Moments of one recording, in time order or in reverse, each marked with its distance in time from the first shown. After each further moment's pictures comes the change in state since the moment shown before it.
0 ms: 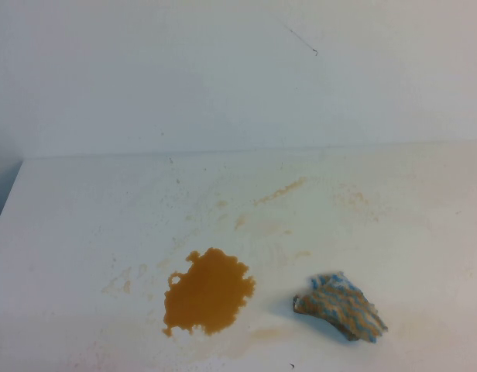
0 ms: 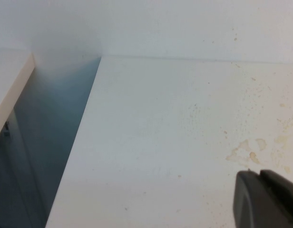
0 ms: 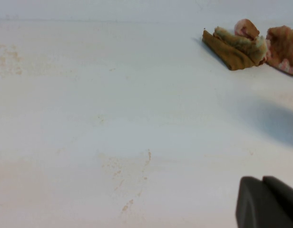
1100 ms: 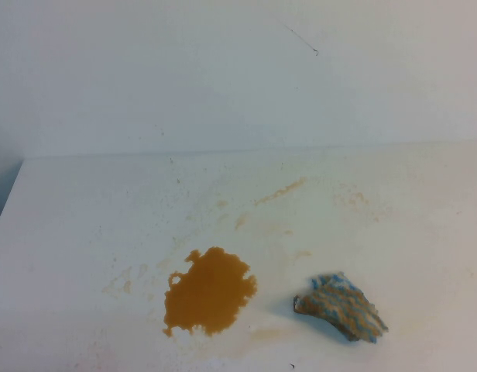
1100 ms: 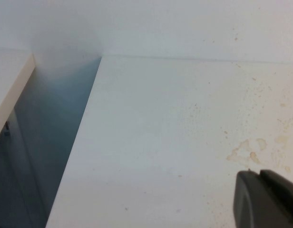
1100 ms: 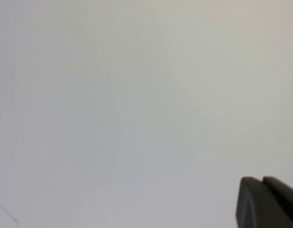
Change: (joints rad) right arm 0.000 0.000 -0.120 0.056 -0.645 0.029; left arm 0.000 0.000 0.000 0.000 0.000 0.000
